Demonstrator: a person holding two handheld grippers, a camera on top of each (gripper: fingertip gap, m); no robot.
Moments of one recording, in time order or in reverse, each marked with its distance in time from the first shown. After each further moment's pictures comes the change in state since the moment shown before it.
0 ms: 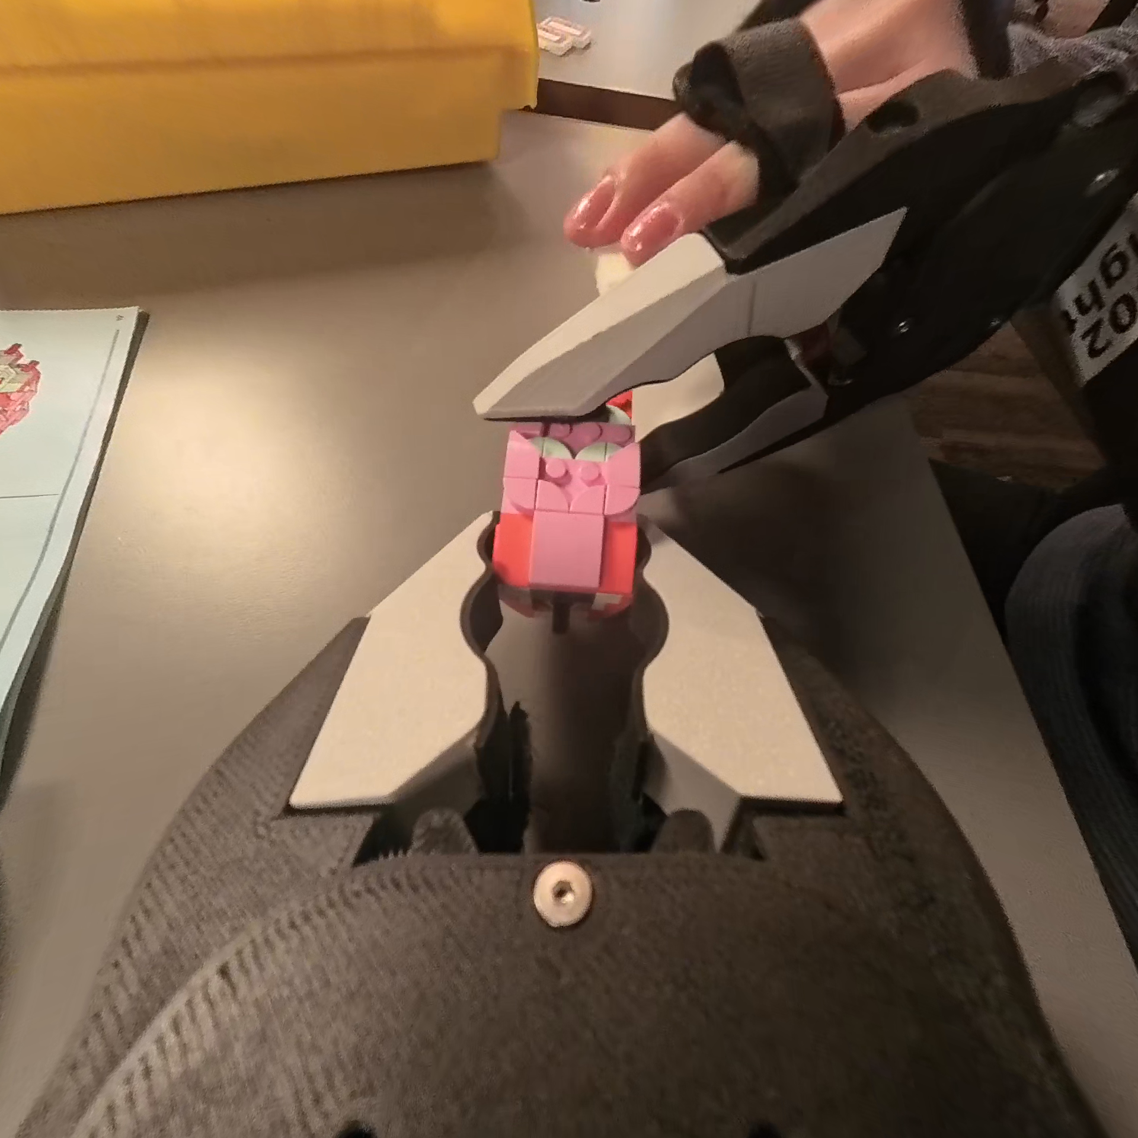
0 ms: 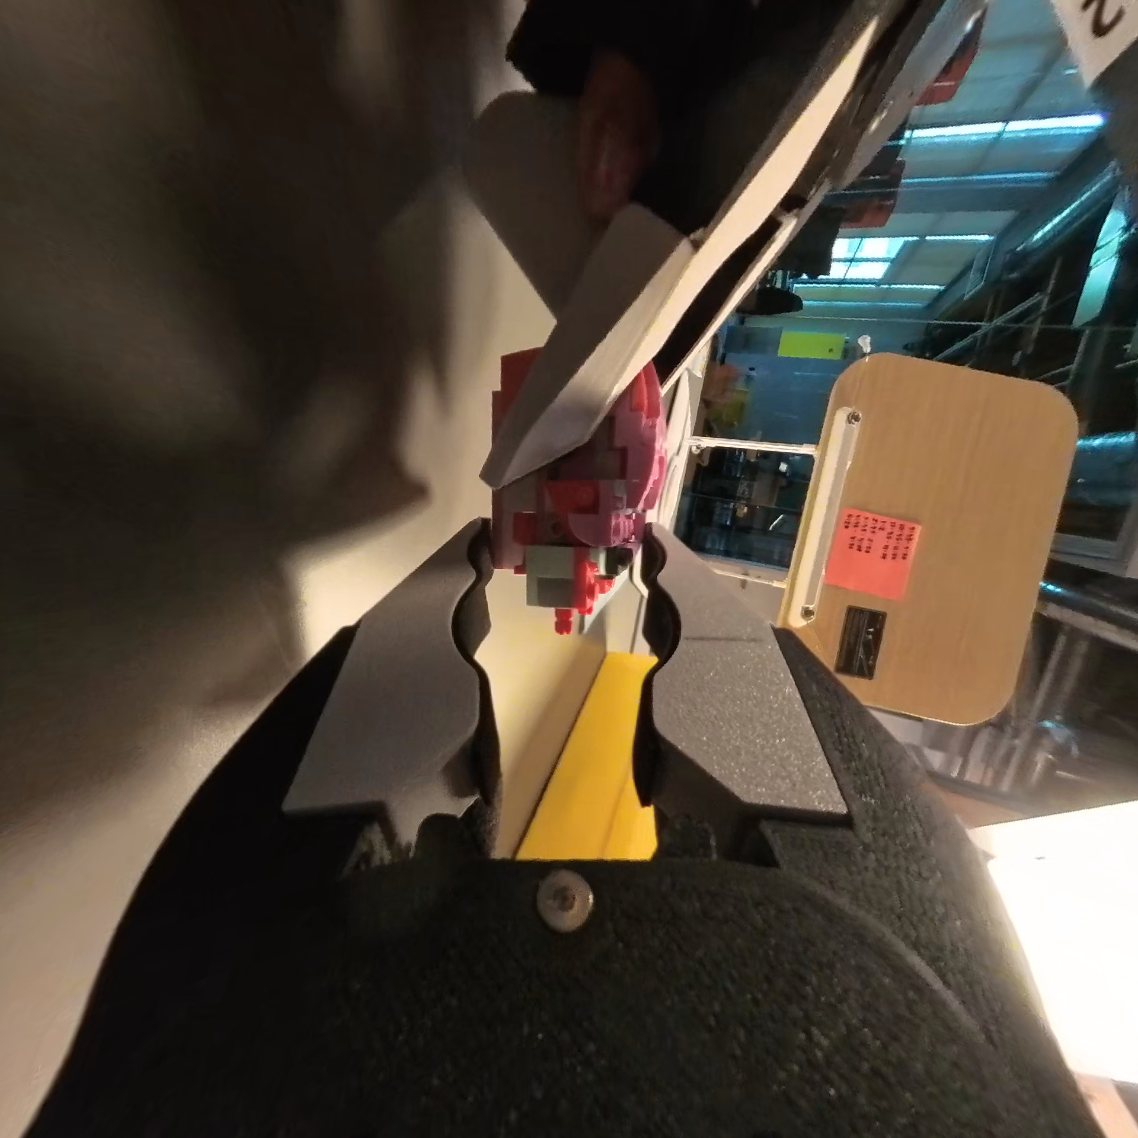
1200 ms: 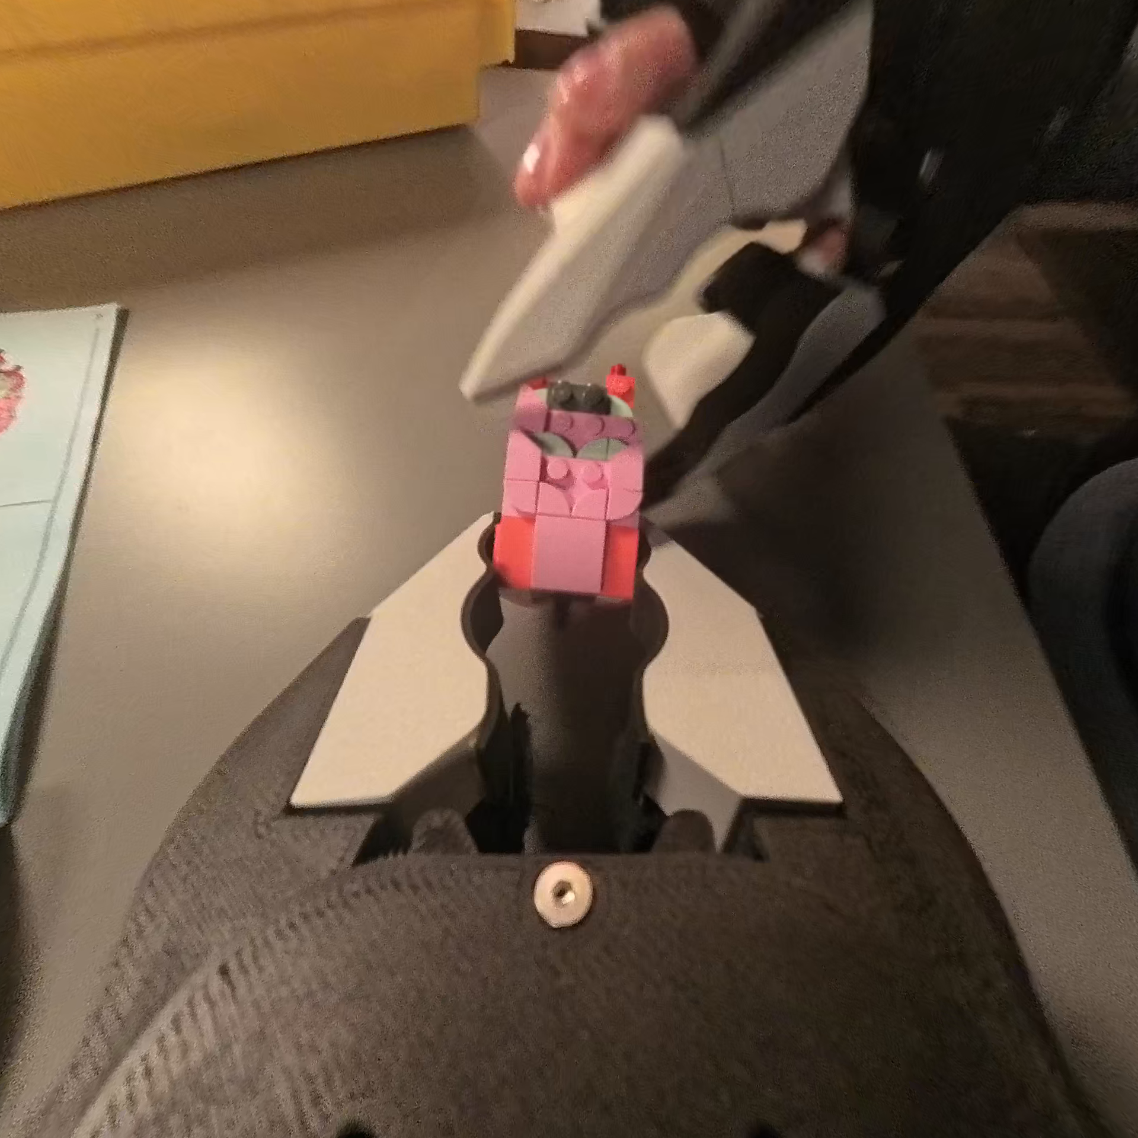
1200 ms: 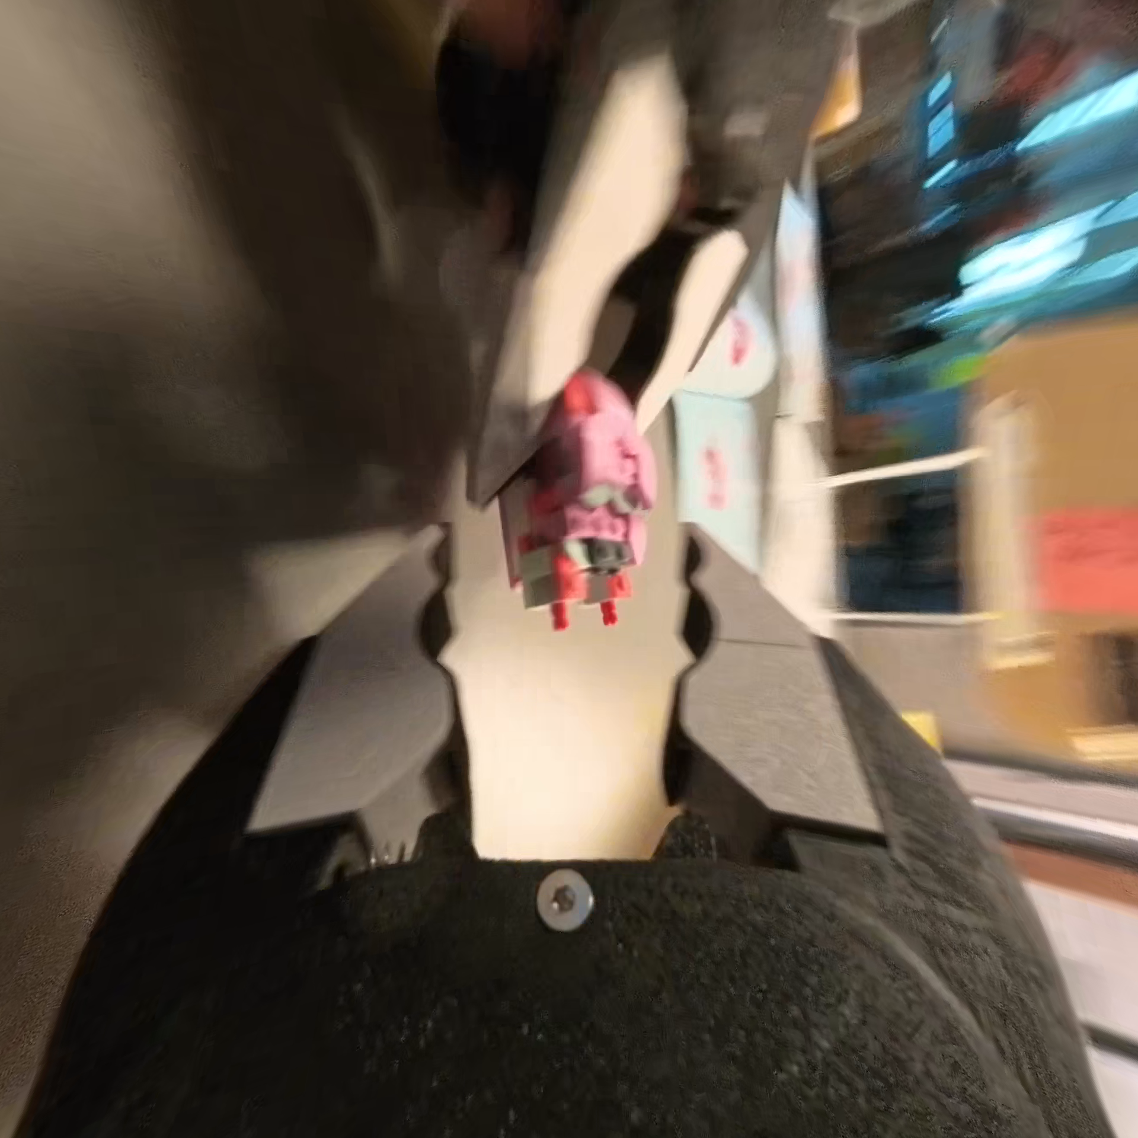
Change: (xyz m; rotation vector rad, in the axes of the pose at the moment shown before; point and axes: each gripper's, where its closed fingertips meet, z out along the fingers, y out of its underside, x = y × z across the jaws) left arm 0.002 0.007 0.001 -0.050 -0.004 0.056; right arm -0.005 -0.016 -0.013 0.214 -0.206 0.331
